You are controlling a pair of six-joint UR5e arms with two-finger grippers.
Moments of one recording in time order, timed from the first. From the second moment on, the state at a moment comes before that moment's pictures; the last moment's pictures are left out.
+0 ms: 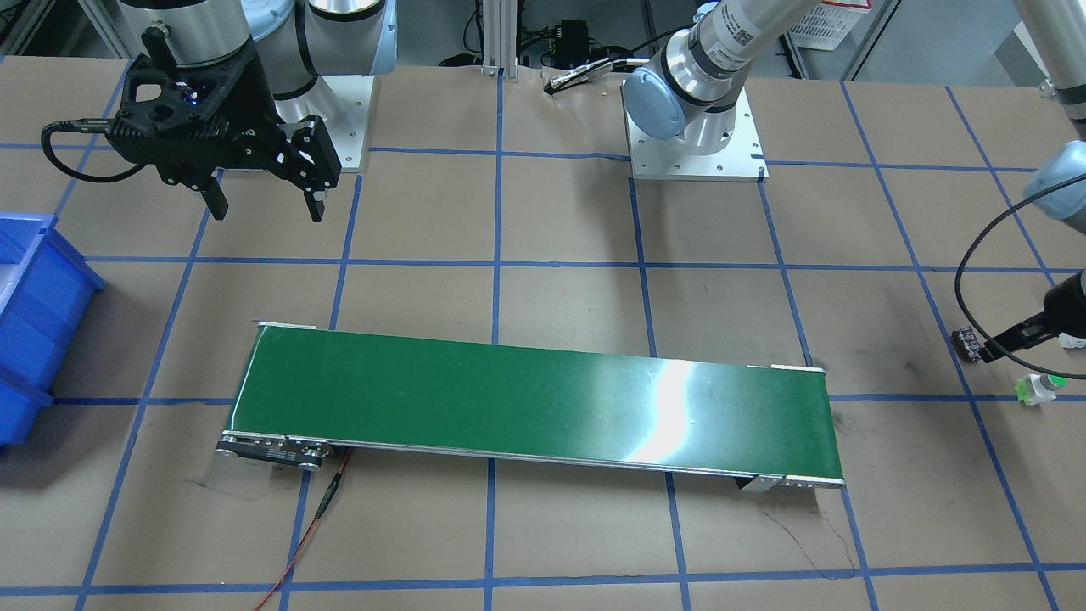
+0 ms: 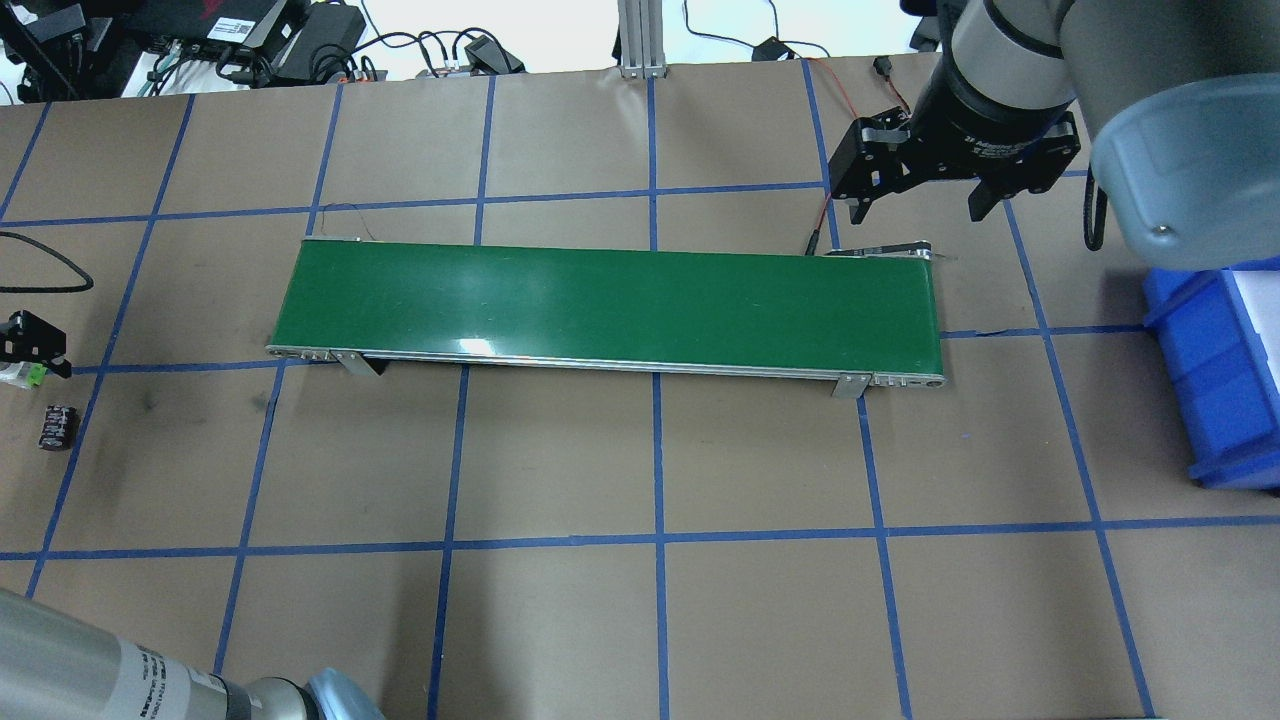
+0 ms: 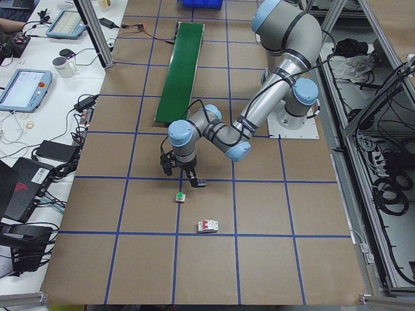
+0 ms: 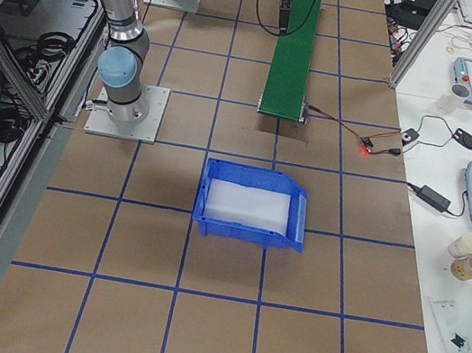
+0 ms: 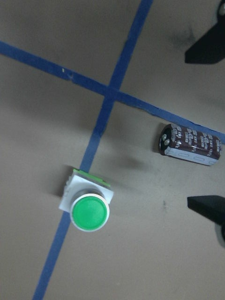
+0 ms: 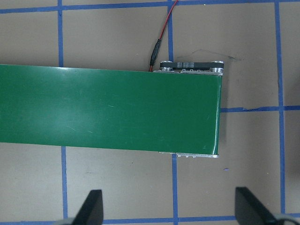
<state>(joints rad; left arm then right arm) -0.77 -2.01 -1.69 -1.00 1.67 0.45 1.63 -1.63 1.64 -1.72 -1.57 0.08</state>
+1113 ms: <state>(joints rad) -0.74 -2.08 -1.77 -0.94 1.67 0.51 1.62 -1.63 1.64 -1.72 -1.57 0.08</state>
